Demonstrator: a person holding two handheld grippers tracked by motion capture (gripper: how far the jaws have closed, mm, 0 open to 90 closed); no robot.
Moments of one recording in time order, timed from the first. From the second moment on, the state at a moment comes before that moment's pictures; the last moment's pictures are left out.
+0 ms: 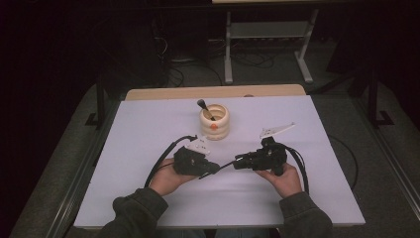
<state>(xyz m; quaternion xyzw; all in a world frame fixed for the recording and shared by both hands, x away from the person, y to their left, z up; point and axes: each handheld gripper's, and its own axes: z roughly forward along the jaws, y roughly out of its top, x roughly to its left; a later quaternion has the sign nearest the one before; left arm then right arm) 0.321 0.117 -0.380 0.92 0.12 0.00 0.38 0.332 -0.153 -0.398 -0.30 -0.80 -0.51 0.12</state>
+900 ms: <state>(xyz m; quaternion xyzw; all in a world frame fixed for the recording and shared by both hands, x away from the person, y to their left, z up) 0.324 0.094 -0.372 0.93 0.09 -0.02 0.36 0.325 -0.132 -0.371 -0.23 -0.85 -0.46 0.10</state>
